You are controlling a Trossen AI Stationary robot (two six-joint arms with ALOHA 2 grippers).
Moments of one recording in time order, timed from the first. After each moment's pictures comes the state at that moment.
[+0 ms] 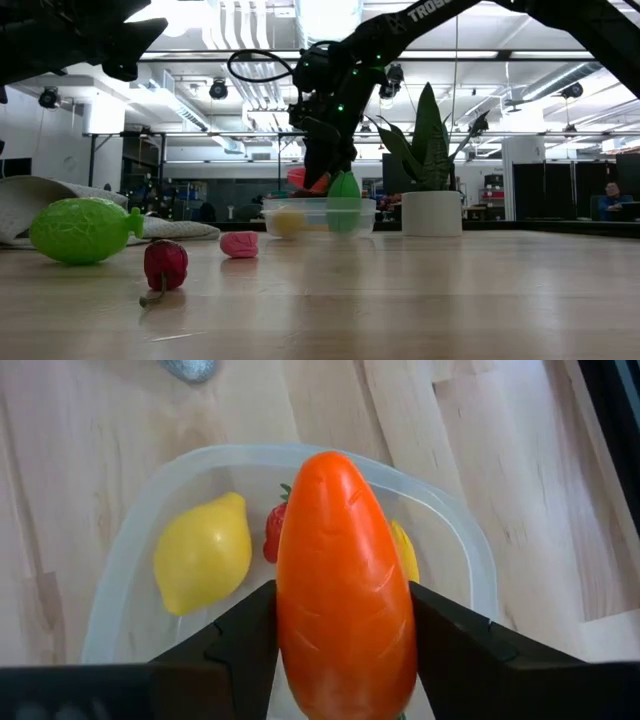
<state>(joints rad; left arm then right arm) -0.10 0.32 0.03 0.61 -0.15 0.17 -0.33 2.12 1.75 -0.72 -0.04 -0.10</state>
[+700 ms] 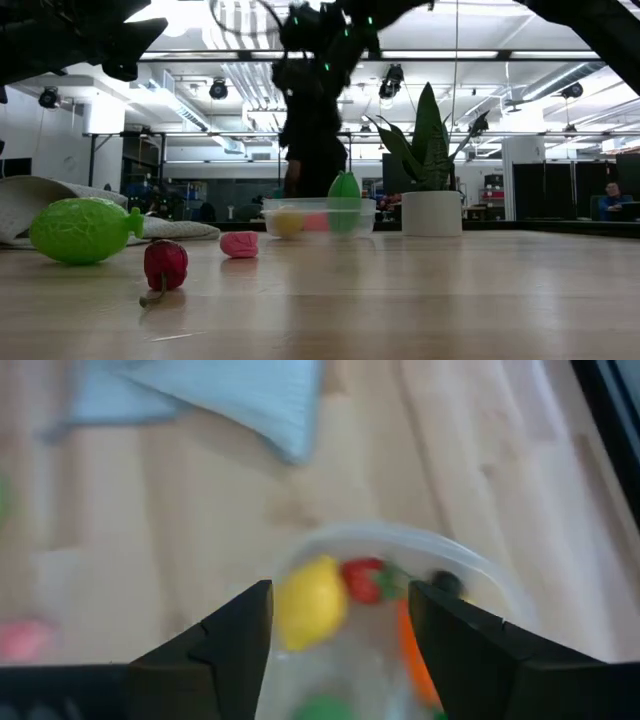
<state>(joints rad) -0.10 0.32 0.03 0.61 -0.15 0.17 -0.25 2.12 1.92 -0.81 -0.09 -0.04</state>
